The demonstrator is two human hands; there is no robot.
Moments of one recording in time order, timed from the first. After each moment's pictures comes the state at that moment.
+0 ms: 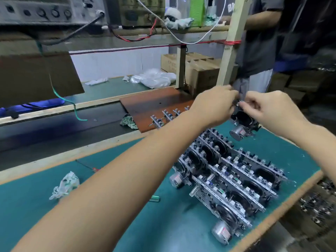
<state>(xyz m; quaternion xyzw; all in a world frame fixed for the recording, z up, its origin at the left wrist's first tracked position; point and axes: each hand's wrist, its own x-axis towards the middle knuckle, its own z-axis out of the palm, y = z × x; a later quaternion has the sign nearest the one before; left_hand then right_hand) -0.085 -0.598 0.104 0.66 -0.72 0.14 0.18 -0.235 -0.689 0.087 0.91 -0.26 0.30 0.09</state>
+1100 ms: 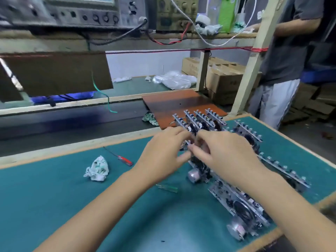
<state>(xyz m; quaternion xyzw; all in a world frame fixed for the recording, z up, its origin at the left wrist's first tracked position) -0.039 -0.424 0.043 0.73 -0.62 0.07 0.26 -0.165 -0.520 0.067 0.96 -0.22 0.16 0.01</state>
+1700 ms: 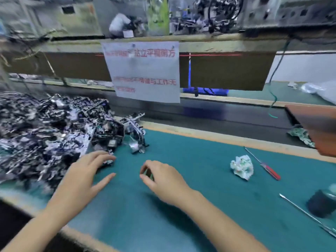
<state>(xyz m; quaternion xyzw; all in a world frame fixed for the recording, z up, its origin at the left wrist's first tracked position) 0.024 0.015 0.005 0.96 -0.17 0.16 0.15 0.039 -0.199 -0.018 0.93 0.21 -0.03 -0.31</state>
